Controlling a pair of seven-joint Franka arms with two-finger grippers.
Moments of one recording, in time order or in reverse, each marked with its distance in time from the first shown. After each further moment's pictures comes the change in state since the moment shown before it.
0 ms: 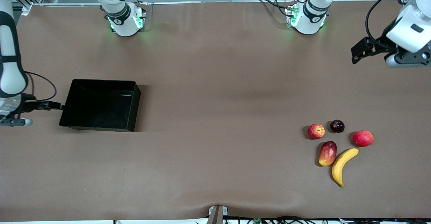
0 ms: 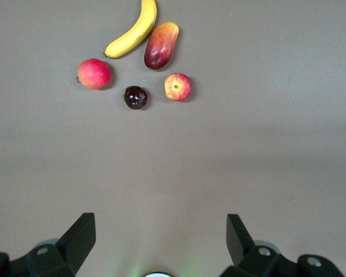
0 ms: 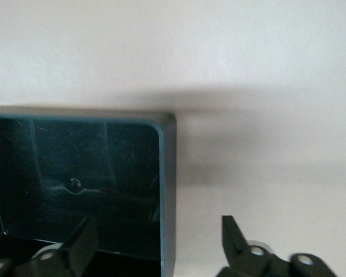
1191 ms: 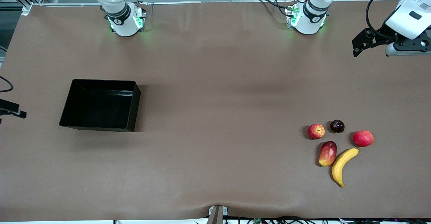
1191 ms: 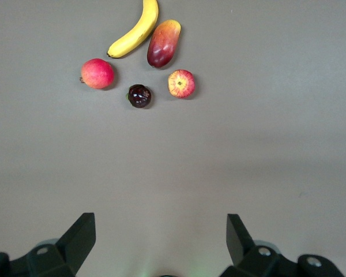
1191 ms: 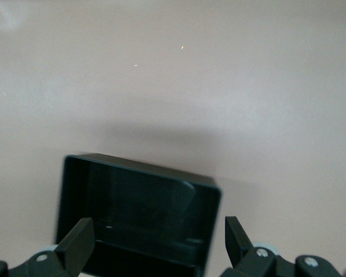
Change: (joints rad) left arm -0.012 -0.089 0.033 -0.128 0.000 0.070 0.049; right arm 0.120 -0.039 0.027 0.491 -0.002 -0.357 0.172
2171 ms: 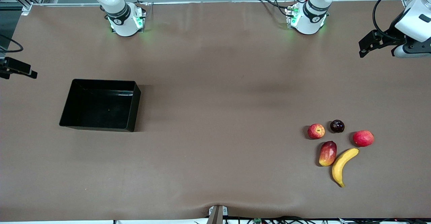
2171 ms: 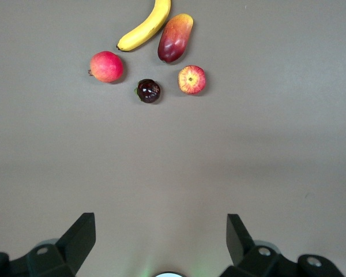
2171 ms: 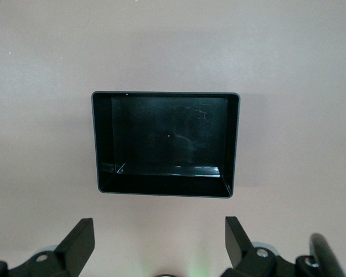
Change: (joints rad) left arm 0.041 0.000 0.000 -0.006 0.000 -0.009 0.009; right arm 0.093 -0.286 -0.001 -0.155 -0.123 -0.220 0.207
